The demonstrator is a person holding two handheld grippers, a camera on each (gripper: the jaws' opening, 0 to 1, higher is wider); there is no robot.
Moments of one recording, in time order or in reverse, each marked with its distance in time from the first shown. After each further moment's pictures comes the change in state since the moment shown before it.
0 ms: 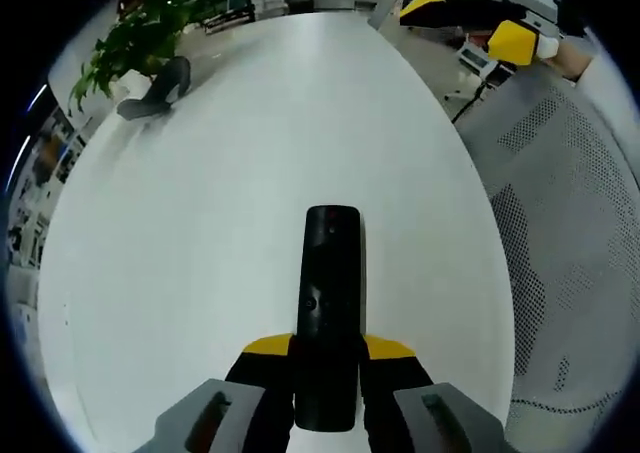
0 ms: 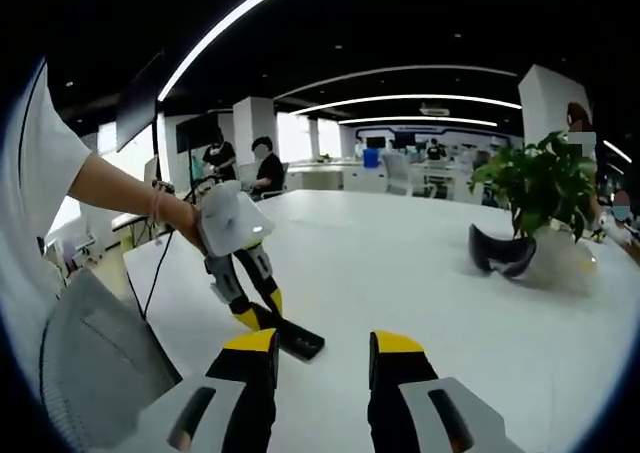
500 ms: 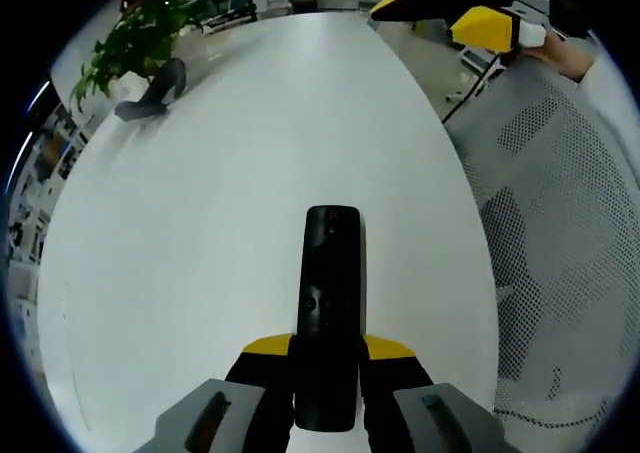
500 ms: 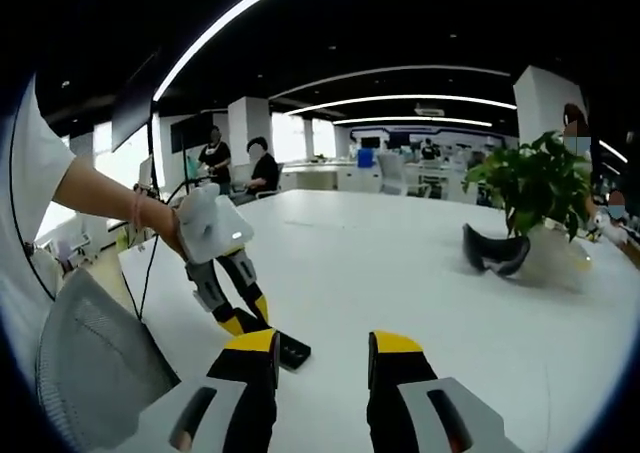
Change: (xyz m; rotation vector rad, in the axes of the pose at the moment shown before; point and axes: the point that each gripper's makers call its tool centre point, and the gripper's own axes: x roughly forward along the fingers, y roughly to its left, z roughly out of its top) left arm 0.000 -0.022 0.001 -0.010 -0.001 0.005; right arm -0.002 -0.003 -0.002 -0.005 0.004 -0.023
